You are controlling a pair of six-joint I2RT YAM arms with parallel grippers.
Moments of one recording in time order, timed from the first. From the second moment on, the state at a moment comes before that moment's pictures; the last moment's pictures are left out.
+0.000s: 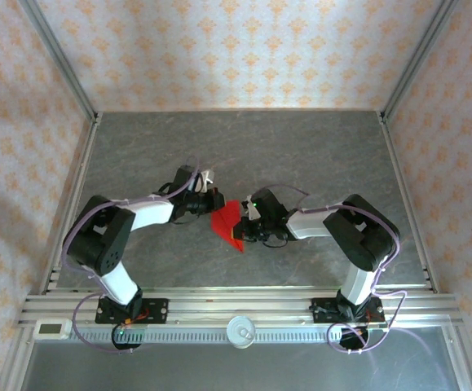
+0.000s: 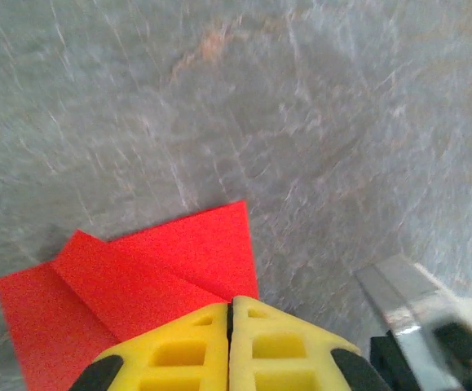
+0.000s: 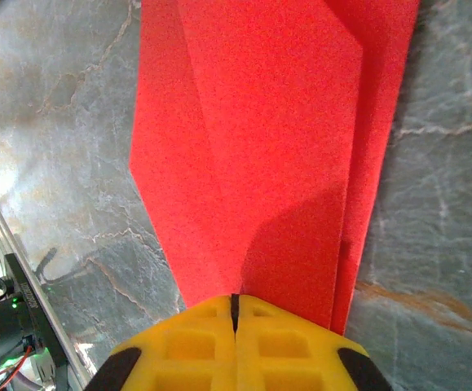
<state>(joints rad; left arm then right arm) -0.40 1.70 0.79 0.10 0.45 -0.67 0.74 1.76 0.74 0.12 -0.52 0.77</state>
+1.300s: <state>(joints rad) -0.40 1.82 0.80 0.14 0.46 -0.62 0.74 1.63 0.62 0.09 -0.46 0.87</state>
